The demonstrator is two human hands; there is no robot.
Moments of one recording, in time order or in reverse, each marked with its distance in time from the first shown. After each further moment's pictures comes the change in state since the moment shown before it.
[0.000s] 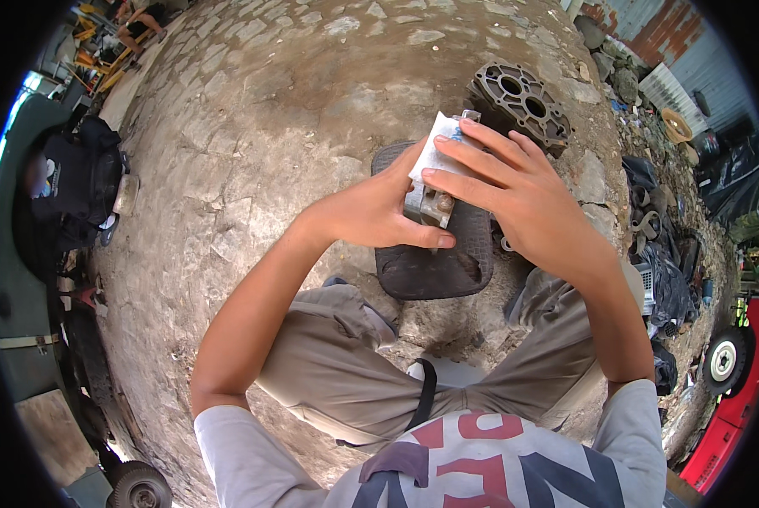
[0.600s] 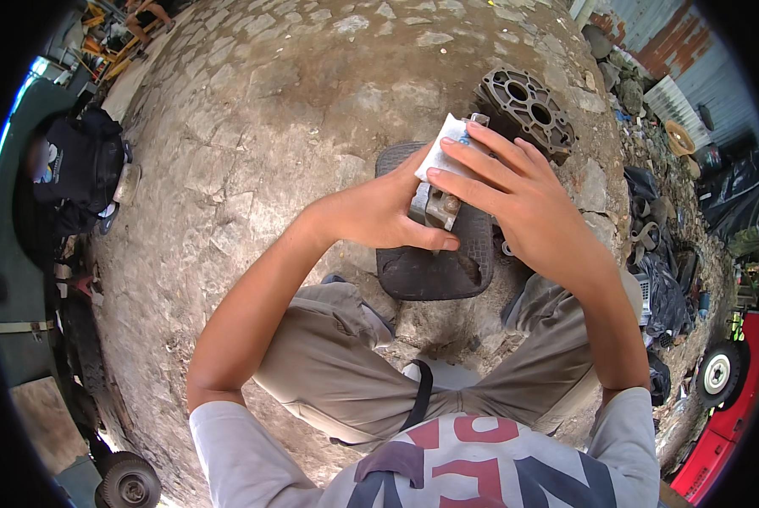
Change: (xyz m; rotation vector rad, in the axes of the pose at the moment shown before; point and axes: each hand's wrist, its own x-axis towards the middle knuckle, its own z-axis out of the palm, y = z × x) left_hand -0.002 -0.001 0.005 -0.008 0.043 0.097; right_hand 0.002 -0.003 0.001 0.048 -0.015 0.014
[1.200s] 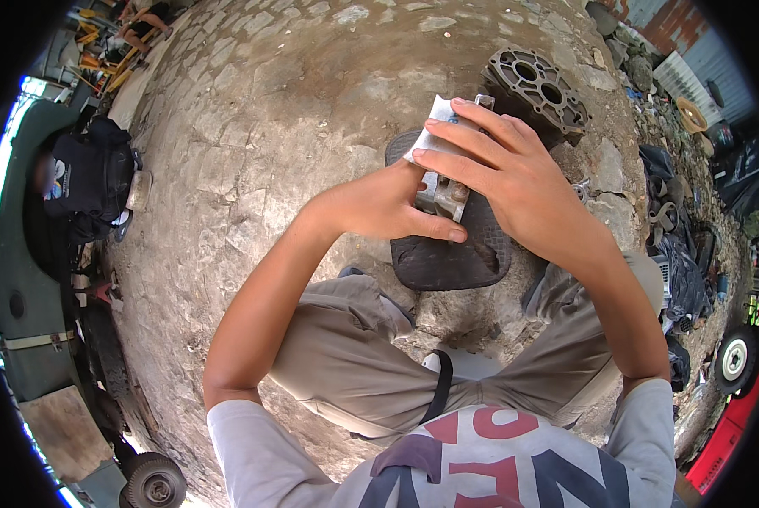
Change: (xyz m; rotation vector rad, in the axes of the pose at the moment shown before) left_hand -0.001 -0.006 -0.010 0.142 -0.100 -0.169; right_hand 0.014 0.000 0.021 0.031 0.107 -0.034
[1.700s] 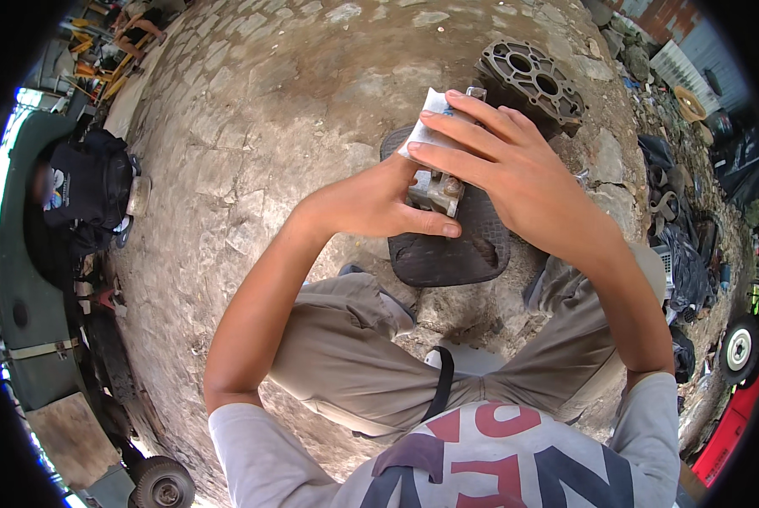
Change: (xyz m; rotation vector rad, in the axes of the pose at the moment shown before) left_hand 0.000 0.007 0.000 -0.088 -0.018 -0.047; right_hand -0.003 0.000 -0.009 0.026 -0.039 0.026
